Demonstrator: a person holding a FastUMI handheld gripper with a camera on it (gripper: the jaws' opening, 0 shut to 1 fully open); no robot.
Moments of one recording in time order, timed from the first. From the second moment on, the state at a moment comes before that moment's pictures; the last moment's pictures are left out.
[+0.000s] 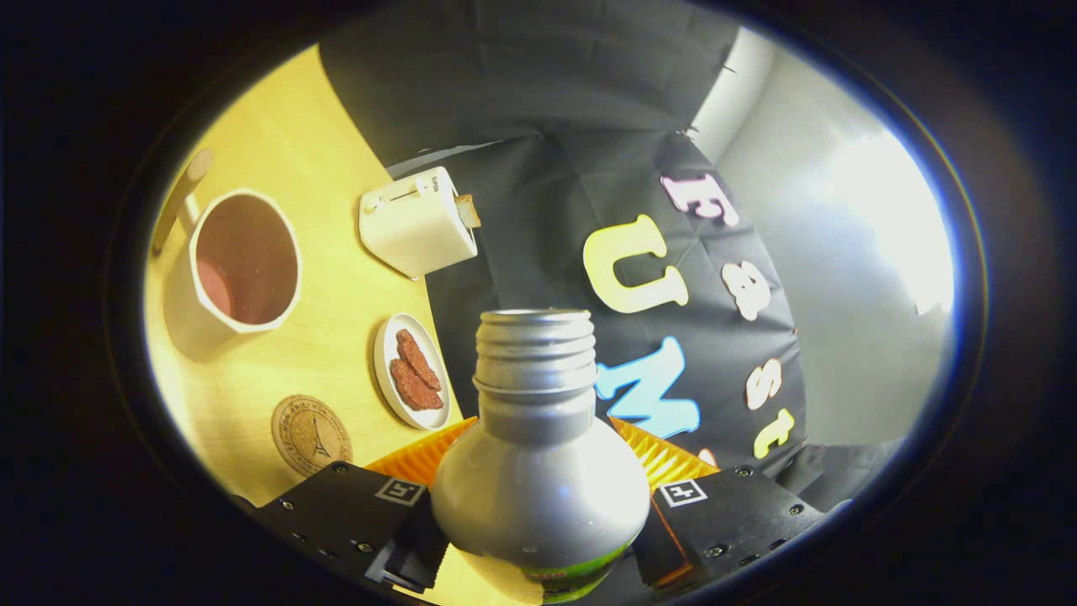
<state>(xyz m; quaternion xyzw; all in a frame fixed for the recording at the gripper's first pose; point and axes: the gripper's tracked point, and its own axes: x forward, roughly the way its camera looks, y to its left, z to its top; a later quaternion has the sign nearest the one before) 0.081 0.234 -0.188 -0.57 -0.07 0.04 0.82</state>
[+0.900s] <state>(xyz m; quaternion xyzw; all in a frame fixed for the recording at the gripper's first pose) 0.089 0.250 -0.187 -0.16 0.01 0.12 0.98</state>
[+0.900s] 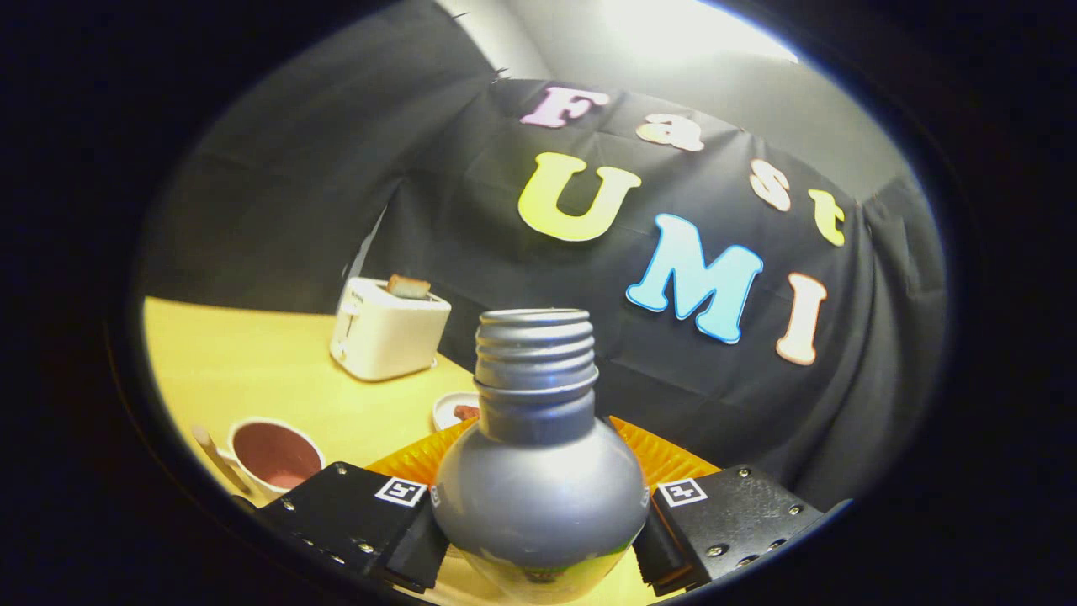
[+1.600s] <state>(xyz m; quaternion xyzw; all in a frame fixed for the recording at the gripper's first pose) 0.123 0.271 -0.205 0.05 0.04 0.14 0.99</state>
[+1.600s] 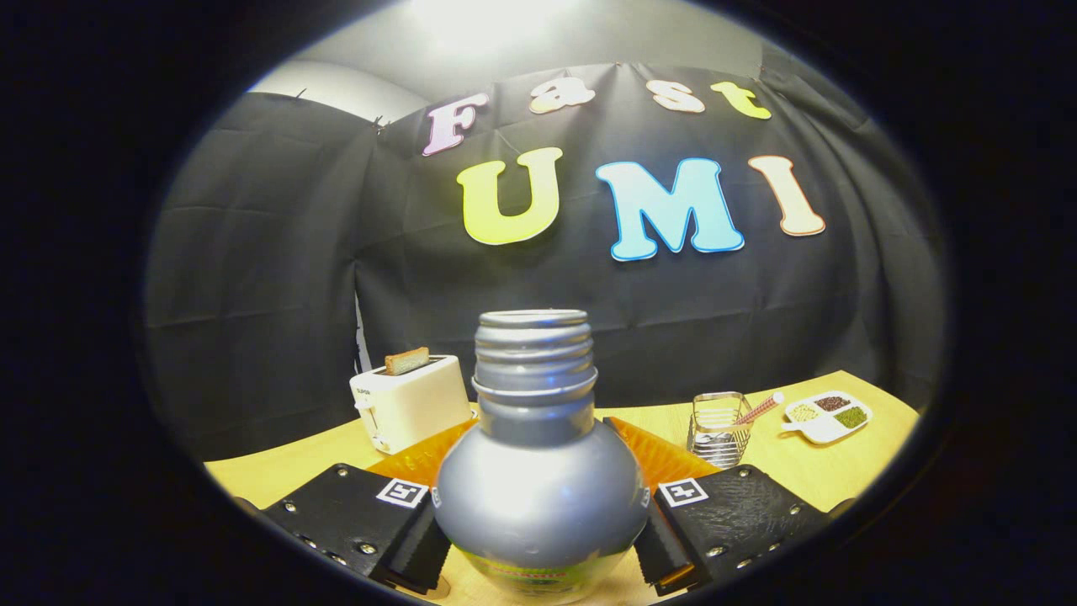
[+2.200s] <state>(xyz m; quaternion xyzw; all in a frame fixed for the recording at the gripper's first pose) 0.158 0.273 -0.250 0.01 0.05 0.11 0.99</state>
